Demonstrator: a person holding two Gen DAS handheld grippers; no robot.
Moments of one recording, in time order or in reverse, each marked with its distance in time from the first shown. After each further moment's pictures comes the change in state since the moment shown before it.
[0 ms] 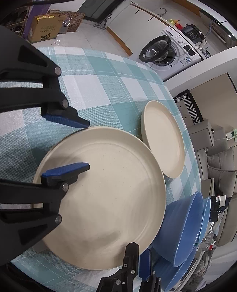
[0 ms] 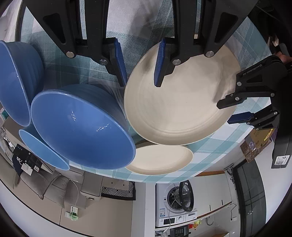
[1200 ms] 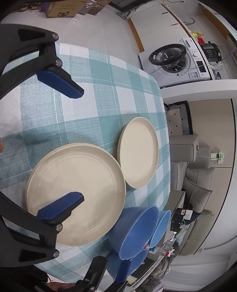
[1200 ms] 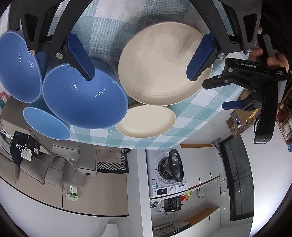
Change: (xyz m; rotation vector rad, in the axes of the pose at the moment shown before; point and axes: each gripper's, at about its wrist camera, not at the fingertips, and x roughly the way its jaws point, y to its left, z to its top) left arm -0.034 0.051 0.009 -0.247 -0.133 -0.113; right arm -0.063 -0.007 0.017 0.041 -0.238 0.106
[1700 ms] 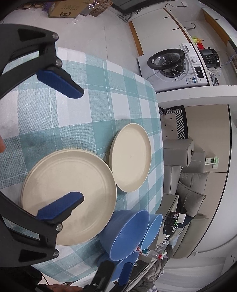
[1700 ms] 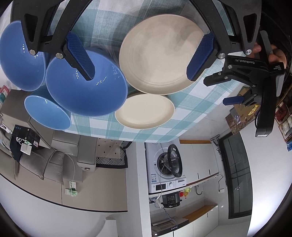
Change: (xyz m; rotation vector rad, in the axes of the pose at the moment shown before) left arm -0.006 0.007 0.007 -0.029 -0.034 0.026; right arm -0.008 0.001 0.023 -0.014 -0.040 0.006
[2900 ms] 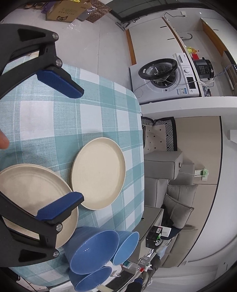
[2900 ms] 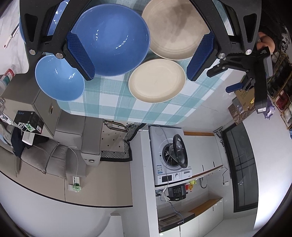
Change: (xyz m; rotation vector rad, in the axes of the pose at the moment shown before) left arm 0.021 0.016 0.060 -0.040 -0.078 0.070; right arm 0.002 -0.047 0.100 0.032 -0.011 -0.012
